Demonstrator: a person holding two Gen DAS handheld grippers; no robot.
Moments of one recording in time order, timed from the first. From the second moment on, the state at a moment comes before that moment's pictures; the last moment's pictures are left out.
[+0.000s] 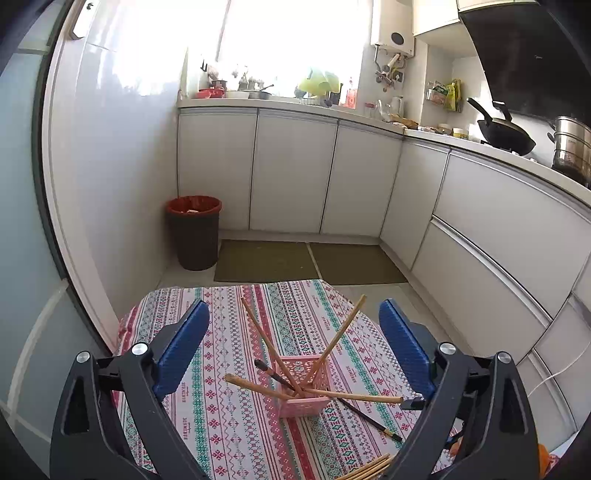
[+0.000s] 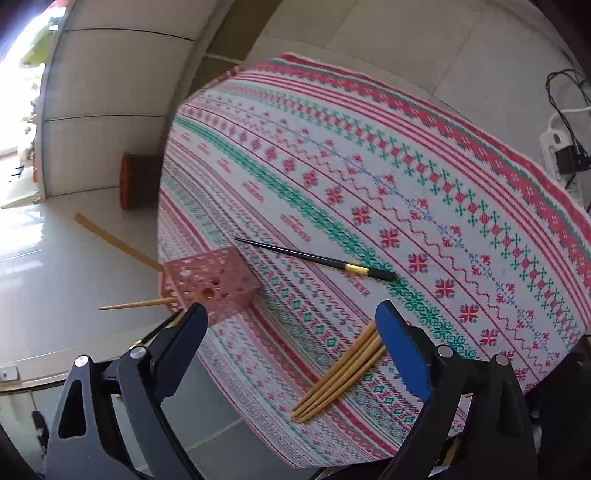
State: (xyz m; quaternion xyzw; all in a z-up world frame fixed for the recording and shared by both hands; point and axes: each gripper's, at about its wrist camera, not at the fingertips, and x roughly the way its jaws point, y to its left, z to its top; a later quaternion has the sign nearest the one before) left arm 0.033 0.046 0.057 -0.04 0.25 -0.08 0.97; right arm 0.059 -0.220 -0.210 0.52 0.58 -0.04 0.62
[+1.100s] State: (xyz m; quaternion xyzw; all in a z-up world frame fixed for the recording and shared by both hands) left arm 0.051 0.108 0.051 -0.11 0.27 -0.07 0.95; right arm 0.156 -0.255 -0.266 0.57 0.61 -0.25 0.49
